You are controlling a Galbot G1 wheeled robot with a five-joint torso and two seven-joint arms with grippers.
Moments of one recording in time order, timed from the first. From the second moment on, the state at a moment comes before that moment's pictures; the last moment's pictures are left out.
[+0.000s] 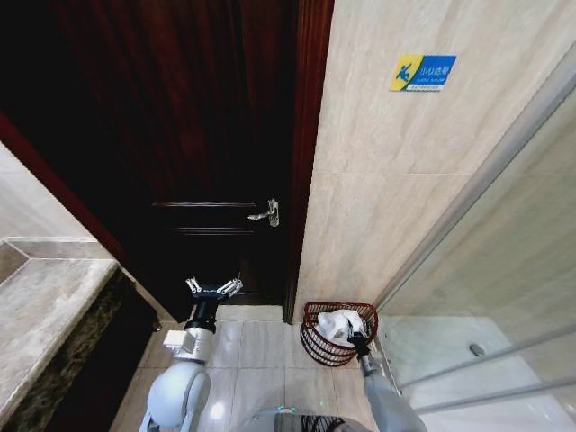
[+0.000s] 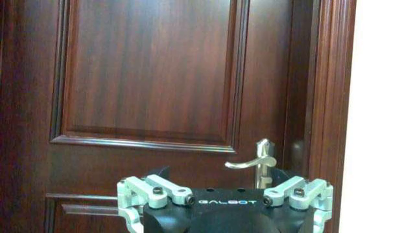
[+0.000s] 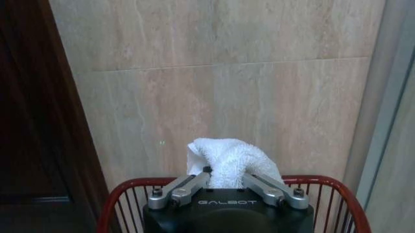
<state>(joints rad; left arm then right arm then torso) 1.67 -1.51 -0.55 -2.28 -0.12 -0.04 0.01 -0.93 1.44 0.64 0.44 0.15 0.72 -0.33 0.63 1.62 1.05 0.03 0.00</state>
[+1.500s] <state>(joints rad) 1.67 -1.51 -0.55 -2.28 -0.12 -0.04 0.01 -0.74 1.41 0.68 0.30 -0.13 0.42 -0.30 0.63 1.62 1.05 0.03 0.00</state>
